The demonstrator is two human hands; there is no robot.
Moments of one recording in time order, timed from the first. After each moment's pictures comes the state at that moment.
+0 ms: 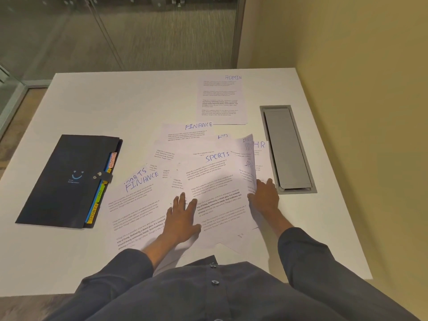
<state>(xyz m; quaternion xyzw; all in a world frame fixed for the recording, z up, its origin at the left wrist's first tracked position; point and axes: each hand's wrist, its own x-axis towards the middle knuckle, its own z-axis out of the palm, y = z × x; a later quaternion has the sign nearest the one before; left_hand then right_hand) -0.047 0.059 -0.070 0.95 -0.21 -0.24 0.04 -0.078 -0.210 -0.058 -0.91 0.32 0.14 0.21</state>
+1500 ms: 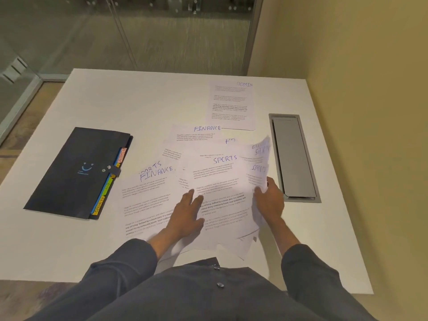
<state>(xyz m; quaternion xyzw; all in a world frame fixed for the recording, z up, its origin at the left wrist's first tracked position) -0.041 0.062 -0.062 0.93 -0.23 -0.23 0.15 -0.087 -0.192 -0.023 -0.83 0.36 -0.05 0.42</state>
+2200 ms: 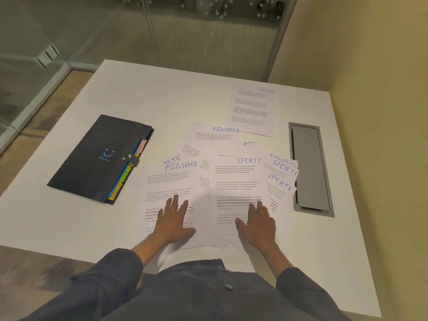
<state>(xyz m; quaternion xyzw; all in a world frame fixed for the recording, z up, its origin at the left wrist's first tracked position) -0.058 0.128 -0.066 0.95 -0.11 -0.28 0.07 -0.119 -0.138 -0.063 -0.95 0.18 0.22 0.13</state>
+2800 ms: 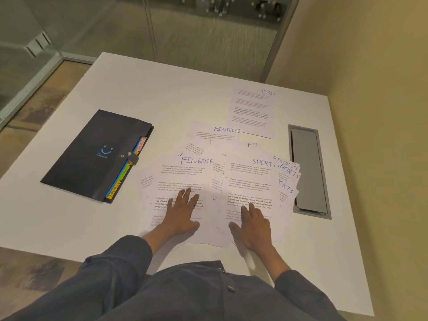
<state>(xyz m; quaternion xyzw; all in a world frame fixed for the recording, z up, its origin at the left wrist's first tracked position) -0.038 0.111 -0.064 0.94 -0.18 -0.28 0.09 -0.121 -0.121 -0.061 -0.96 0.14 0.23 0.11</state>
